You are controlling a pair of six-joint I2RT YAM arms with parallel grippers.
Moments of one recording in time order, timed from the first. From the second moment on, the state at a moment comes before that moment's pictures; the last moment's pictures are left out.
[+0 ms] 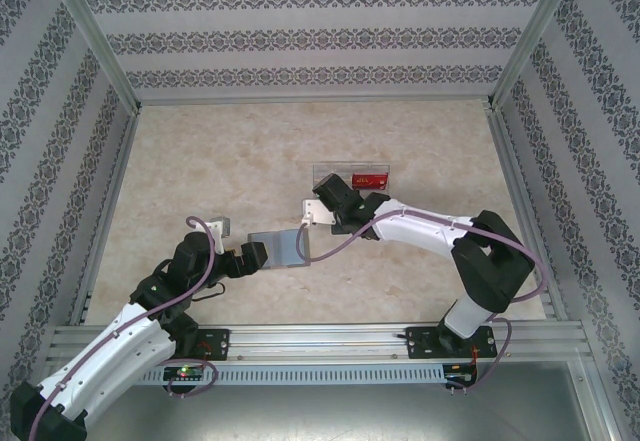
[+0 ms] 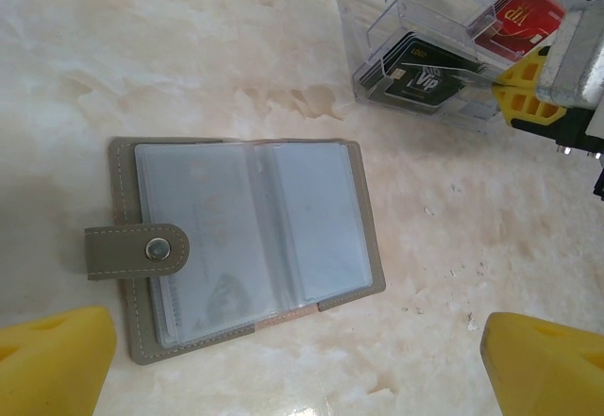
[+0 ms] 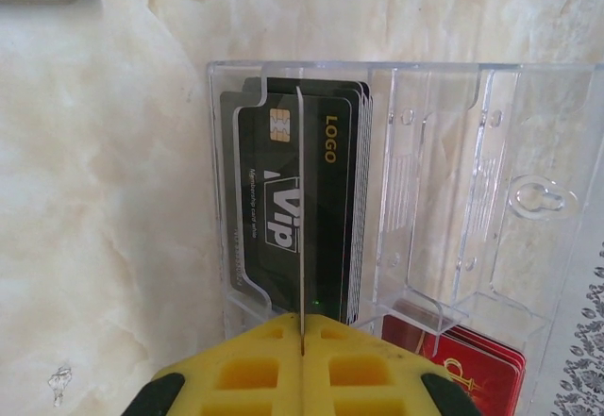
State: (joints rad) left arm -0.53 0.52 0.32 -0.42 0.09 -0.71; right arm 0.80 1.65 1.03 -0.40 0.35 -0.86
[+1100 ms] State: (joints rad) left arm -0.53 0.52 0.32 -0.42 0.08 -0.71; right arm 0.74 1.75 1.10 -0.31 0.50 -0.74
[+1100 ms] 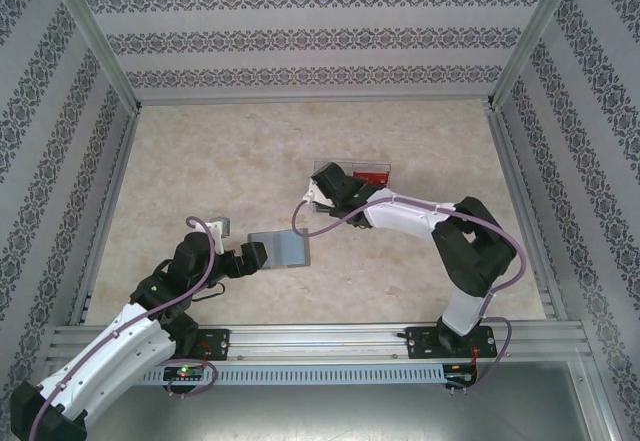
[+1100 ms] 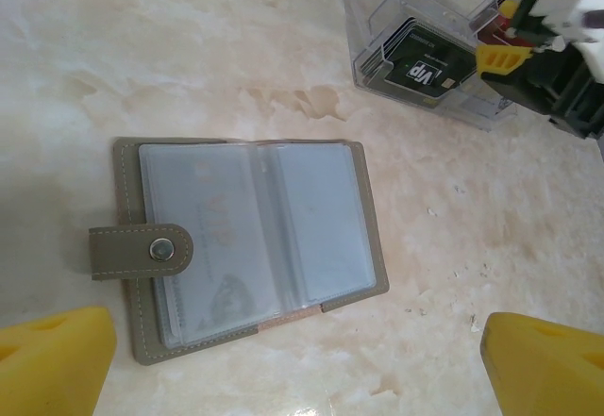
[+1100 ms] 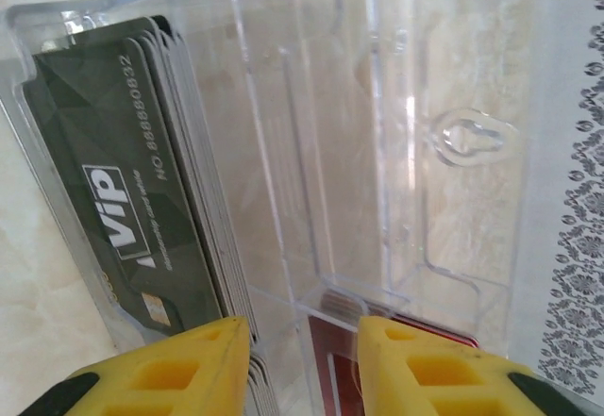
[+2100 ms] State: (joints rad) left arm -0.53 0.88 0.33 -0.31 0.12 -0.77; right arm 0.95 1.51 0.81 -0.13 0.04 0.43
